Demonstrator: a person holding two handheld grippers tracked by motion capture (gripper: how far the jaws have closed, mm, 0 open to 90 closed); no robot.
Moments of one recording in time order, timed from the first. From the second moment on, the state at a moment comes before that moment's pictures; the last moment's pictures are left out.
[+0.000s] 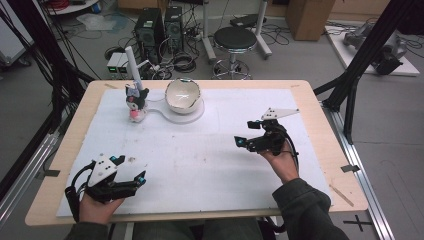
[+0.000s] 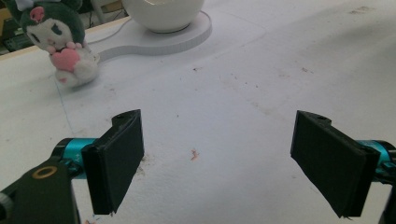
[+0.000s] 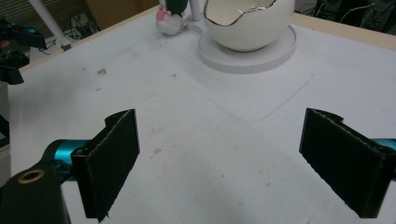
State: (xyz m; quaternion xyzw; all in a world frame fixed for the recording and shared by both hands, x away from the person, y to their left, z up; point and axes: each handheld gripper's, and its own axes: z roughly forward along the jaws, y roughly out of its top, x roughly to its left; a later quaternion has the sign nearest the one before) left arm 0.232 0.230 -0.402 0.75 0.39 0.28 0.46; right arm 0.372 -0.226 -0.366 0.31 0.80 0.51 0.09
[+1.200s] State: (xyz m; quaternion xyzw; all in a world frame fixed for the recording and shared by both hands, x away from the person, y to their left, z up) left arm 0.231 0.229 -0.402 0.75 0.39 0.28 0.46; right arm 0.333 -0.264 -0.393 0.33 0.79 0.50 0.09
